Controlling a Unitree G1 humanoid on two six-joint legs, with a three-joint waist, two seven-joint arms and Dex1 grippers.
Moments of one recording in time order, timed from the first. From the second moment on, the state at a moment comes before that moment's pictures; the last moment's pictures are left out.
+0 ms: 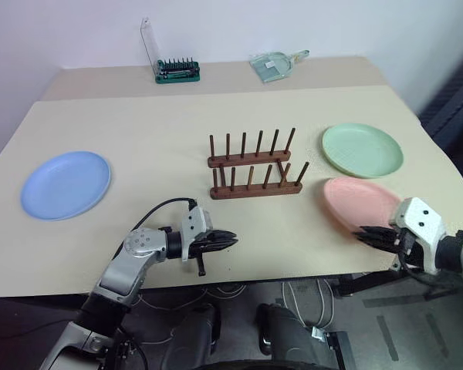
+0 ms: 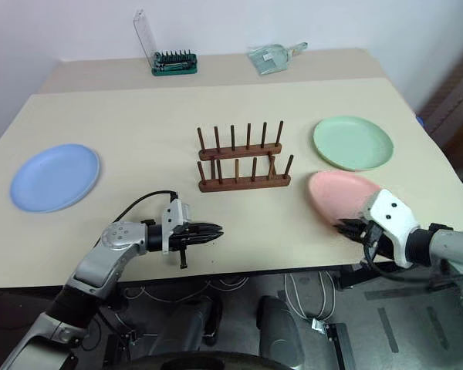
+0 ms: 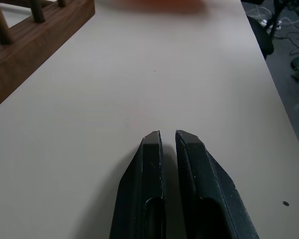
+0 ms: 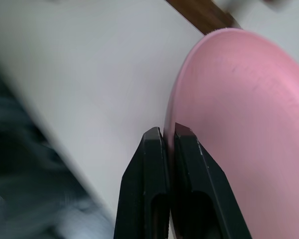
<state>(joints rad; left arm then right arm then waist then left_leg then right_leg) -0.21 0.45 -0.26 -0.01 -0.24 0.17 -1.02 0.25 -0.96 -0.49 -0.59 0.50 0.61 1.06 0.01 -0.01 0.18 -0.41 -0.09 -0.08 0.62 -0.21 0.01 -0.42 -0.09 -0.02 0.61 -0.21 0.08</state>
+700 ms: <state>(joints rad) -0.24 0.45 -0.24 -0.08 -0.25 0.24 -0.99 -0.61 -0.56 -0.41 -0.41 1.22 0.85 0.42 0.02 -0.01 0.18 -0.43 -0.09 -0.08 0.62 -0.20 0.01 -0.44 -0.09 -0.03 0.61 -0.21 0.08</state>
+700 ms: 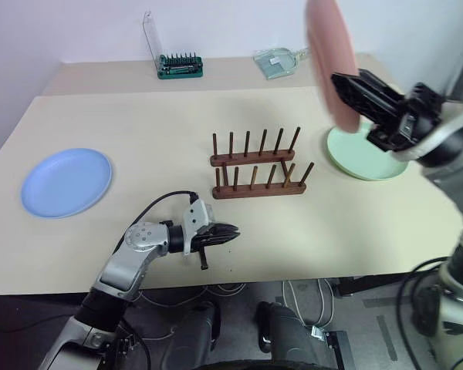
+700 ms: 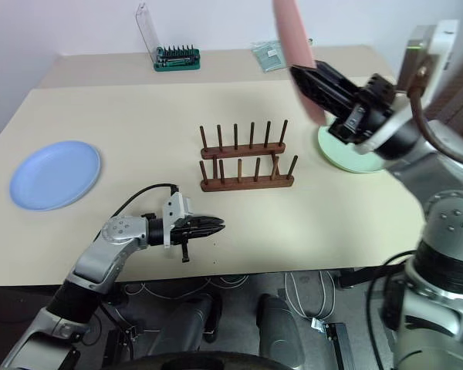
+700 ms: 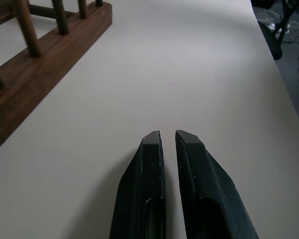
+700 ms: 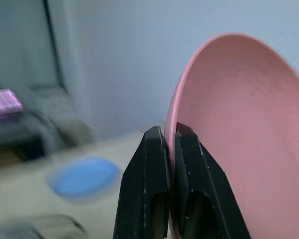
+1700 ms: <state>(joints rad) -0.20 0.47 -0.18 -0.21 -0.37 0.35 -0.98 -0.52 -0.48 -0.39 -0.16 1.54 0.81 0.05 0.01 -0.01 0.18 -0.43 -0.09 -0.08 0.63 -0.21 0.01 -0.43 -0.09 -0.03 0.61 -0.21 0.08</state>
